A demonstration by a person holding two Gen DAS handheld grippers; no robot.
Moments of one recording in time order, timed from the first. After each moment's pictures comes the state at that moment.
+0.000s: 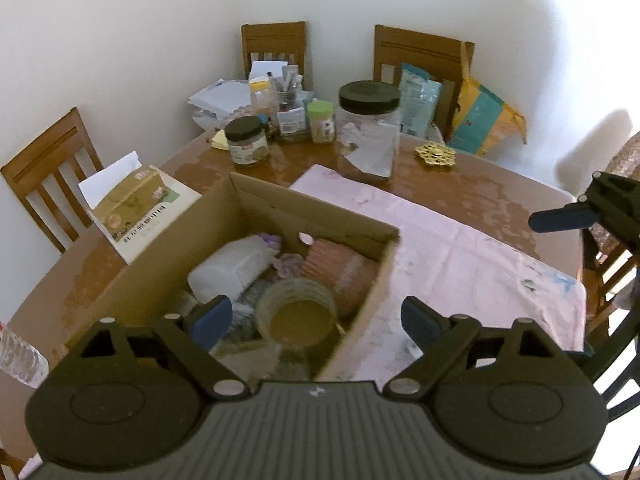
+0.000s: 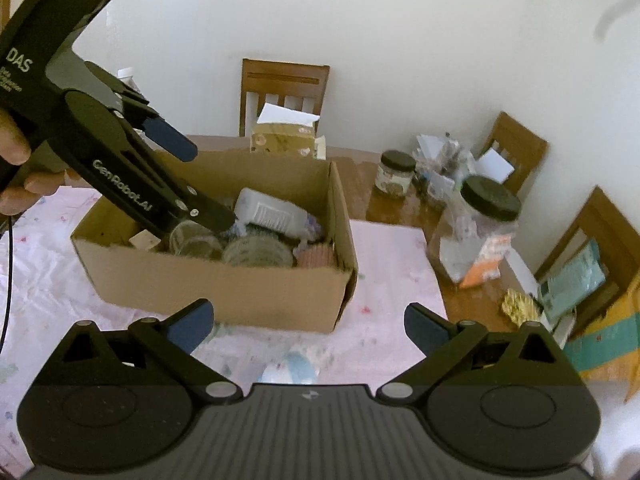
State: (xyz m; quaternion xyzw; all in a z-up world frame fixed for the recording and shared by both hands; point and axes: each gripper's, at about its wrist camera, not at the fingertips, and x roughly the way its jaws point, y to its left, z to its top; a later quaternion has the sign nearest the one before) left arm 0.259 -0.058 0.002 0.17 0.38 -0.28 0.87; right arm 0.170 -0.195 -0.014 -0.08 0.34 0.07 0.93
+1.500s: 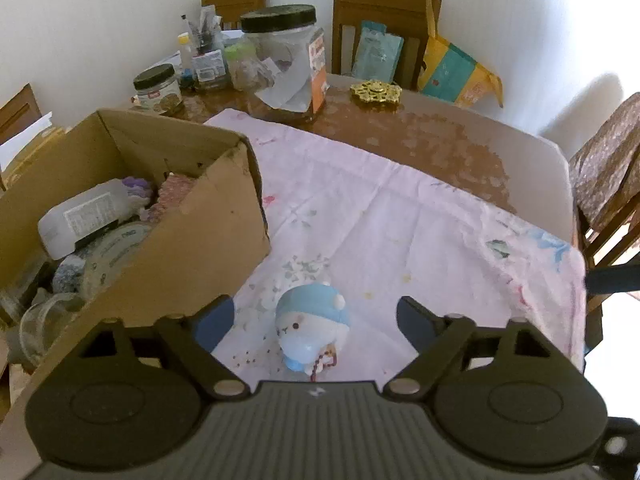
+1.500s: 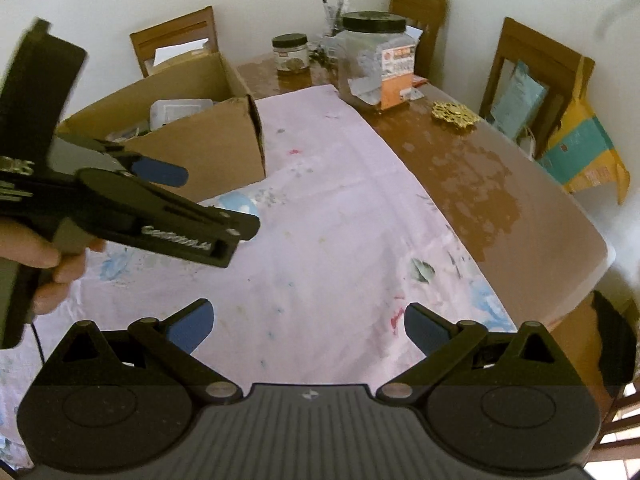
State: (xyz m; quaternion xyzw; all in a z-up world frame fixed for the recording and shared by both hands) left arm 0.228 -0.153 -0.112 0.17 0.40 -0.30 0.85; right arm 0.098 -0.244 -0.089 0.08 0.43 -0.05 0.90
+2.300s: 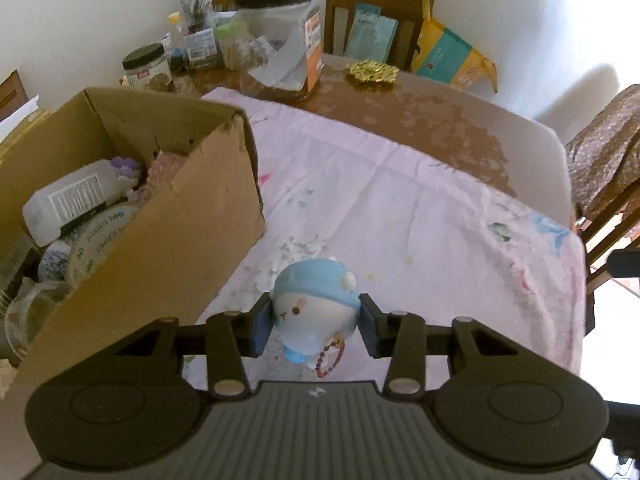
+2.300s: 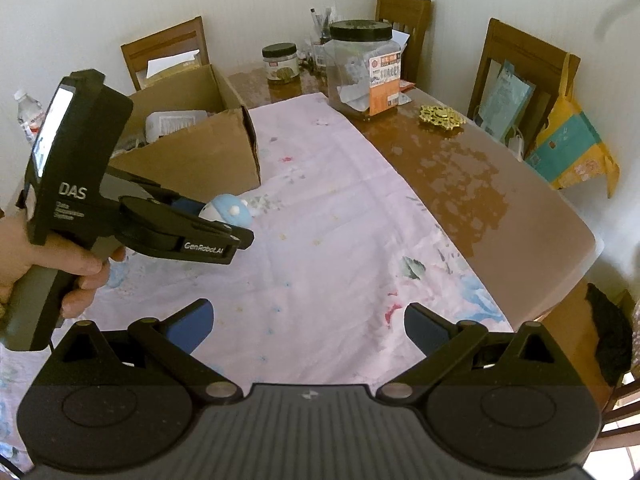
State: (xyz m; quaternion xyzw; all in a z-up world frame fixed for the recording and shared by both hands) left arm 0.233 -0.148 -0.115 0.17 0.43 -0.31 0.83; right arm 0.091 -0.241 -0.080 0.09 0.42 -0.07 0.90
